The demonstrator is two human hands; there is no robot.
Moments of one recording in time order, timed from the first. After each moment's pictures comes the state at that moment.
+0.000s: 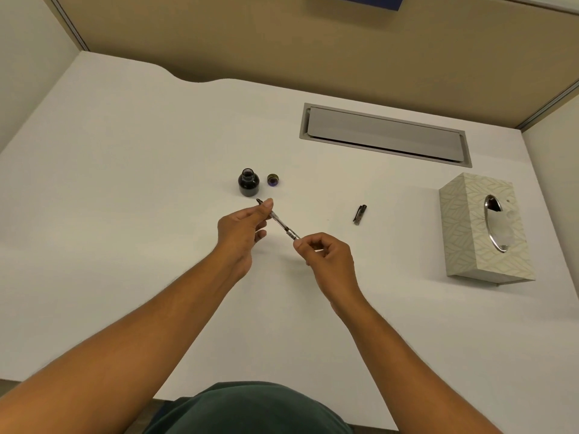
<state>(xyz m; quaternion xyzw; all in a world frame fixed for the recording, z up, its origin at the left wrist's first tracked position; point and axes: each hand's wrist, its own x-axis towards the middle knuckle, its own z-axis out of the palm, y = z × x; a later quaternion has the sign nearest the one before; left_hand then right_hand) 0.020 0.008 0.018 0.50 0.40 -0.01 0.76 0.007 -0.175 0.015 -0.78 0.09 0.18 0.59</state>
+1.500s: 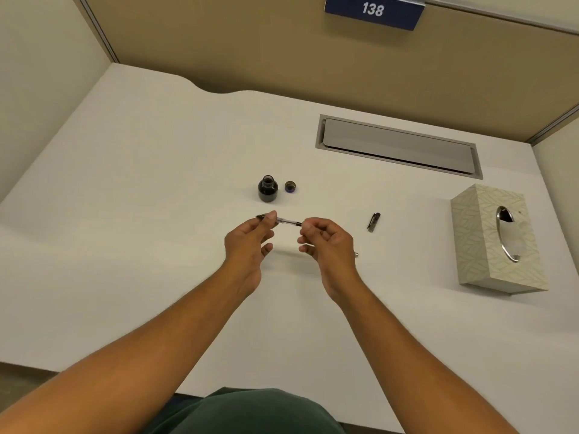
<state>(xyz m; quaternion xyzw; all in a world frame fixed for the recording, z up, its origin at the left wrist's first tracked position) -0.015 0.021 0.033 0.45 0.42 0.01 0.79 0.019 -0.132 0.031 -0.64 0.11 0.18 0.74</state>
